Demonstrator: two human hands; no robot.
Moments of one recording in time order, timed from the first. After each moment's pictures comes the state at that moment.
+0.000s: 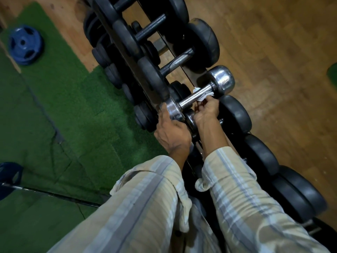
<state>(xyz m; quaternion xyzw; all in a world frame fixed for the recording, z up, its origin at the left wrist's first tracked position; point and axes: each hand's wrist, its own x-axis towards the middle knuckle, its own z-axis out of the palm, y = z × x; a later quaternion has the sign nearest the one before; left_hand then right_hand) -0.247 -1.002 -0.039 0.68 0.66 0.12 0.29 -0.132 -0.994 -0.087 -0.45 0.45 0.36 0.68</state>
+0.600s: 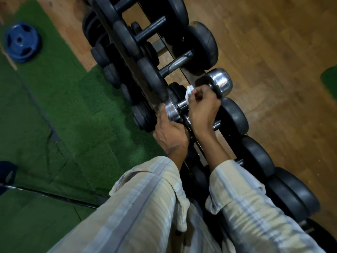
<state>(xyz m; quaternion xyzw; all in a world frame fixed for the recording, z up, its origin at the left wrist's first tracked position) -0.246 -1.004 -0.038 0.66 0.67 0.13 0.32 -0.150 -1.007 -0.038 -0.87 -0.11 0.15 0.46</state>
